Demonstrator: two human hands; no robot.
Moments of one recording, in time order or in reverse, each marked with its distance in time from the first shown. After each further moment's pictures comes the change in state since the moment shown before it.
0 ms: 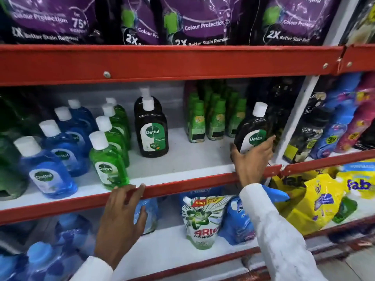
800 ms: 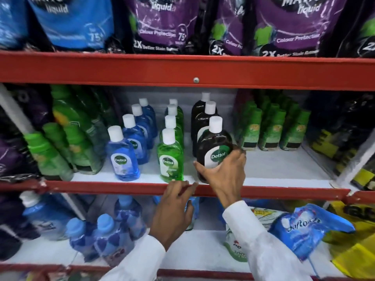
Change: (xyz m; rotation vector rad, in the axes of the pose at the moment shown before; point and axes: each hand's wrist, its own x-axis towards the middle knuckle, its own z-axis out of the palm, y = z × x) left_hand 0.000 -0.001 -0.016 -0.124 -0.010 -0.041; right_hand -0.149 -0.134 0.052 -0.041 -0.305 -0.287
